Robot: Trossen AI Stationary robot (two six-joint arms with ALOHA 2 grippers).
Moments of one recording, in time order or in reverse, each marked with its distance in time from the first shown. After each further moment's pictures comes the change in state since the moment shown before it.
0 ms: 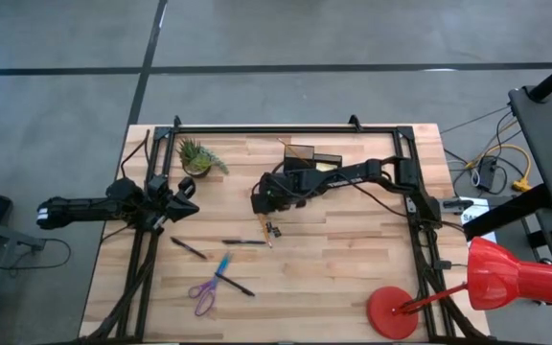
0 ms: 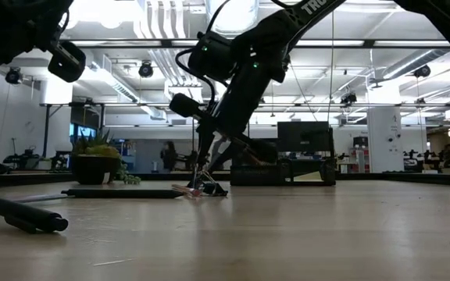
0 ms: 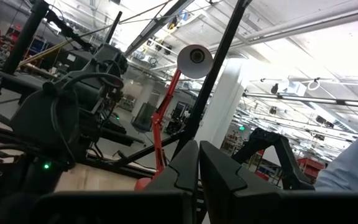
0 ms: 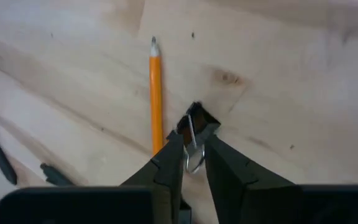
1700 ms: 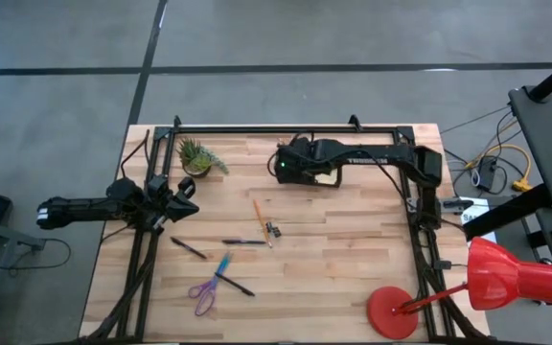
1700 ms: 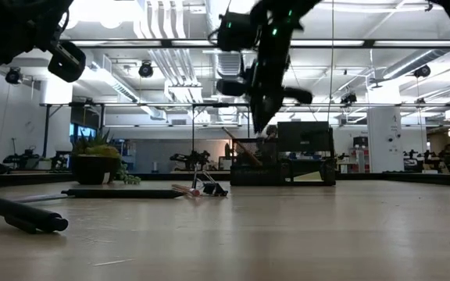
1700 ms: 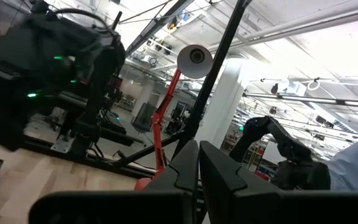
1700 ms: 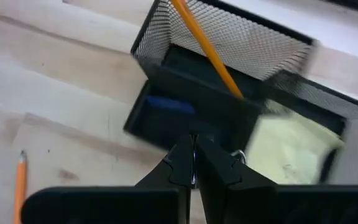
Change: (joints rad) left arm 0.000 0.000 0.000 0.000 0.000 0.000; right arm -0.116 -0.184 0.097 -0.510 0.409 -0.245
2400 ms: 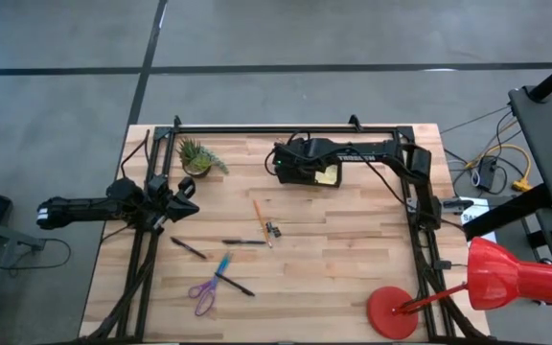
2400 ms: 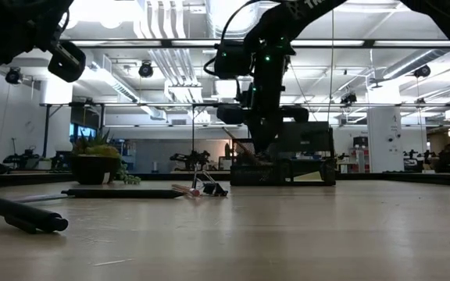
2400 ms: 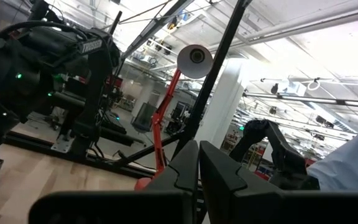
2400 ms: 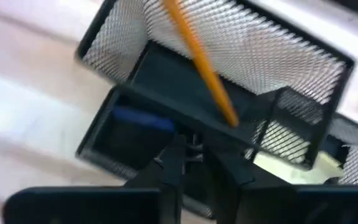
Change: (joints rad) left arm 0.000 0.000 0.000 0.000 0.000 0.000; right arm -0.048 0.086 -0.006 0.021 -0.010 -0.110
